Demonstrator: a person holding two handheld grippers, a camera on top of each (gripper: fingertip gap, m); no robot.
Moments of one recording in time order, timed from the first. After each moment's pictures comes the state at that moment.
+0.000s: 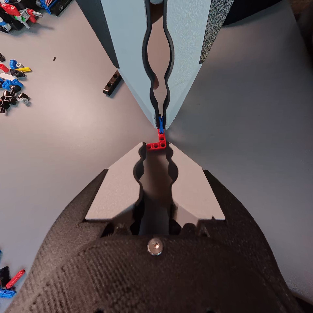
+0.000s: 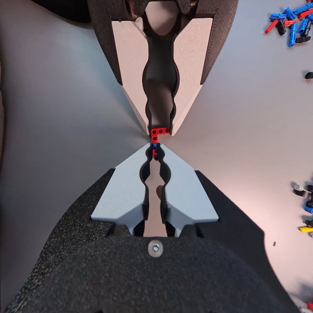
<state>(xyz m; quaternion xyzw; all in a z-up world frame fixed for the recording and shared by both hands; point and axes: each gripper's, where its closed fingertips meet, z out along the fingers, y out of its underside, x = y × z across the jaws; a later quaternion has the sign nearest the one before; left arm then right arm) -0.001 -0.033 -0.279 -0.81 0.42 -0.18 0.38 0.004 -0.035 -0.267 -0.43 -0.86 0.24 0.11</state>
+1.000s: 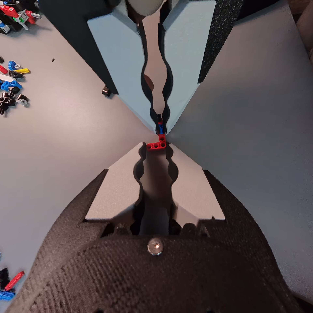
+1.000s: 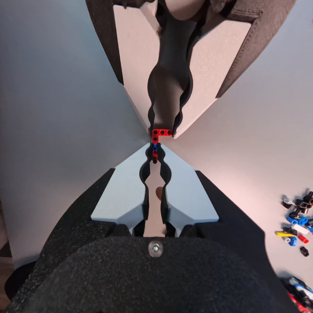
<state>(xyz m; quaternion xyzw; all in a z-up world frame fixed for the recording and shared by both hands) 0.000 -0.034 -0.279 -0.81 0.42 -0.18 0.38 0.006 -0.036 -0.277 -0.39 -0.91 0.14 0.05</state>
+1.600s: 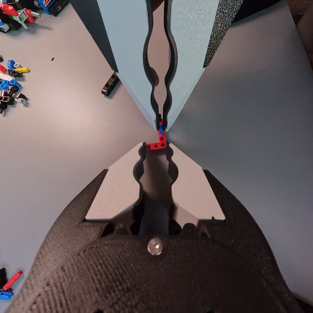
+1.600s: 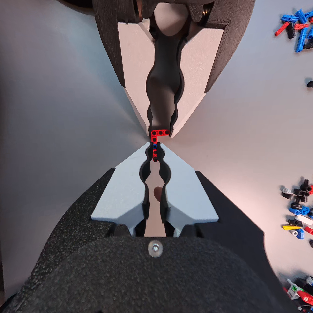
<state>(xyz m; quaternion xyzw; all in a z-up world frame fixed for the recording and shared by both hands) 0.000 -0.035 -0.279 -0.81 0.42 -0.18 0.38 0.004 -0.037 -0.265 -0.41 -0.89 0.20 0.10</state>
